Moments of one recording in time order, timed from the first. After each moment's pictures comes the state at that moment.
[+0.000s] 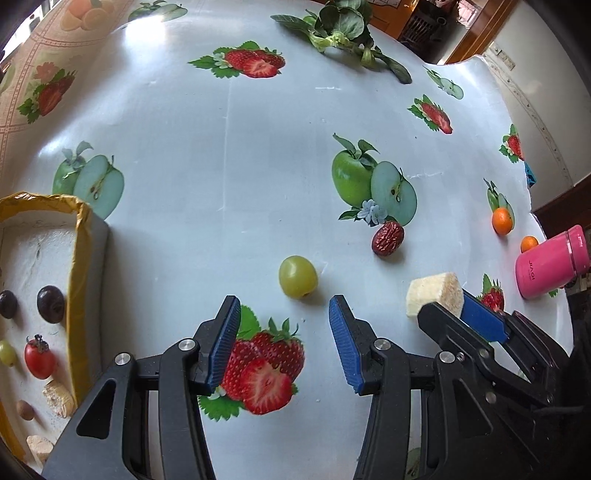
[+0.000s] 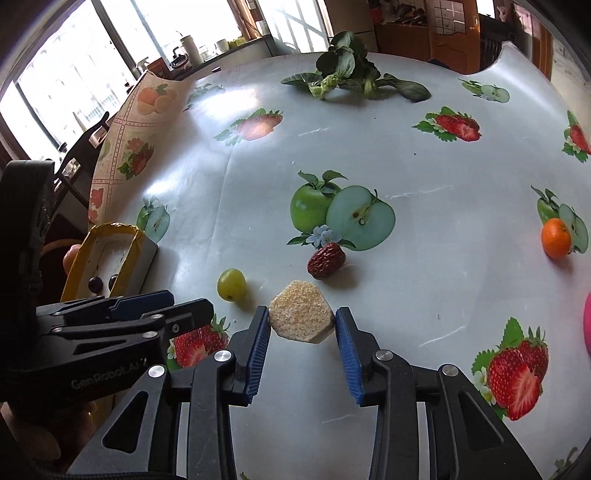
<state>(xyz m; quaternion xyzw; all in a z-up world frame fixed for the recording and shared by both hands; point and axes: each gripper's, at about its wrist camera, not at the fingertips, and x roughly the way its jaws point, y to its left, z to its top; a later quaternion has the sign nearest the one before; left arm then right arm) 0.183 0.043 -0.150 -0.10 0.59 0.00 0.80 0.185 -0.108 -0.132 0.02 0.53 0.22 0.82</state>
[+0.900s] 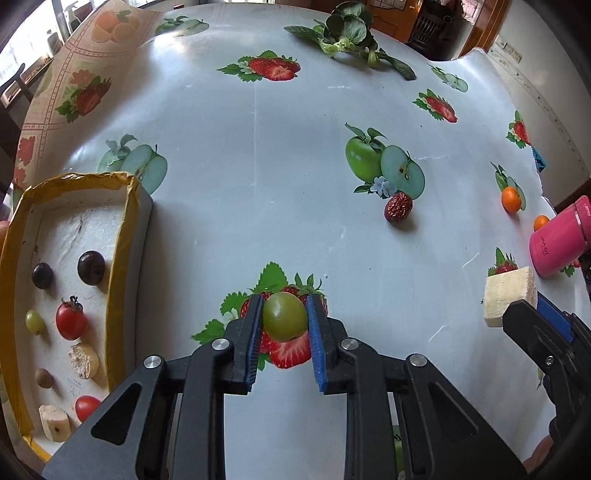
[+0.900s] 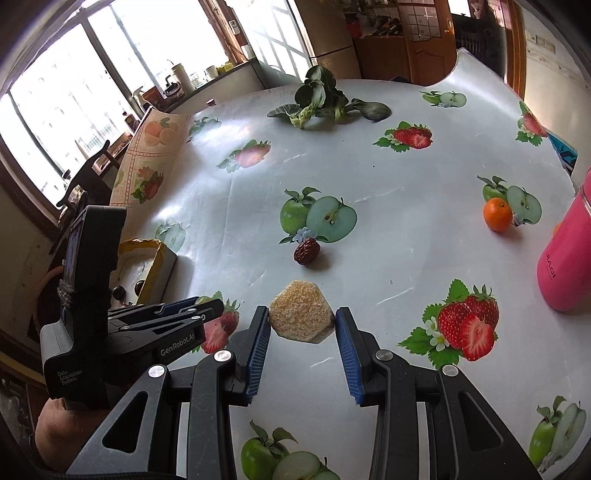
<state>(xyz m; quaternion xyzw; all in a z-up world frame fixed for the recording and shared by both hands) 0.138 0.047 -0.132 -0.07 0.57 0.05 0.82 0.140 -0.137 -0.087 0.05 0.50 0.21 0.84</state>
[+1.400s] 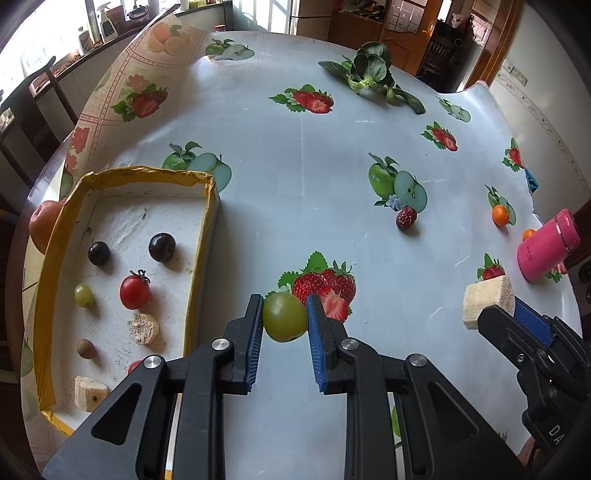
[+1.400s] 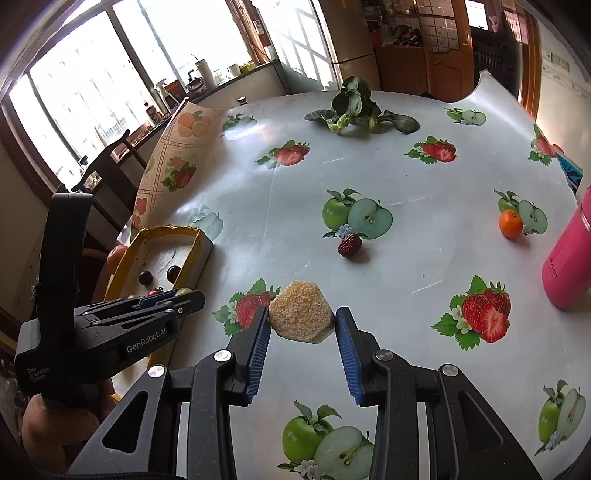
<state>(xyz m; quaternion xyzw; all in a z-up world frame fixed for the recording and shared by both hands) 0.095 0.076 -0.091 -0.08 0.54 0.07 0.84 0.106 -0.105 -0.062 0.03 0.49 0.23 0.84</state>
